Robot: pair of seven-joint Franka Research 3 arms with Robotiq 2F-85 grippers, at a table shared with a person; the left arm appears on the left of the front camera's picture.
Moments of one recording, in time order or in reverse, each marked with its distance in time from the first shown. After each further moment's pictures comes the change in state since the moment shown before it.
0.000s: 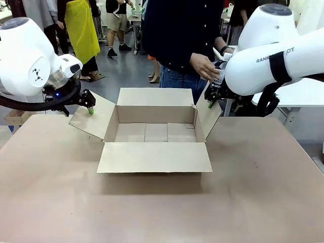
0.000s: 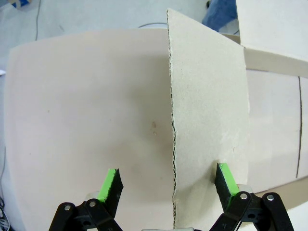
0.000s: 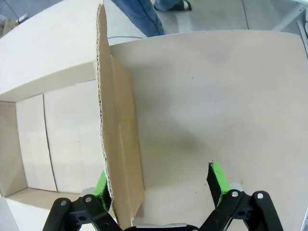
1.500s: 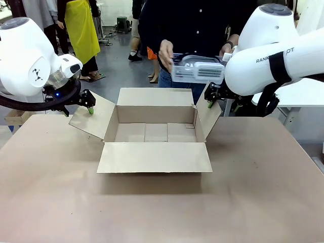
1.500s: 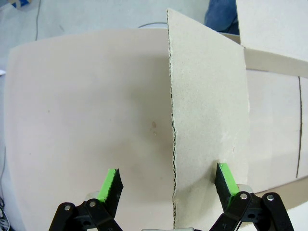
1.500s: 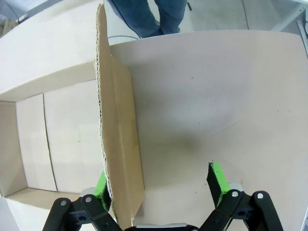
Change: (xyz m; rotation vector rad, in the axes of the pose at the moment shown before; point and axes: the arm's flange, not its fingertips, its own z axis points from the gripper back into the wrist) left arm 0.000 0.000 0.000 0.000 0.000 0.000; right arm 0.000 0.000 0.000 0.000 0.000 0.001
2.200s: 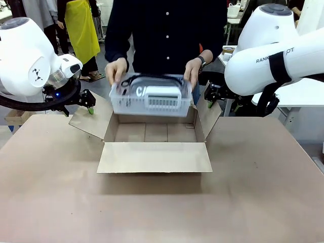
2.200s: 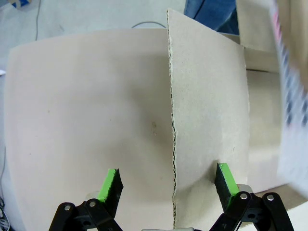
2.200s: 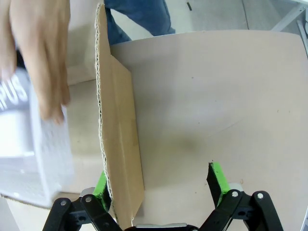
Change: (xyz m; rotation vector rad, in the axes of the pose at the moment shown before) left arm 0.000 0.000 0.000 0.000 0.000 0.000; right arm 0.000 0.000 0.000 0.000 0.000 0.000
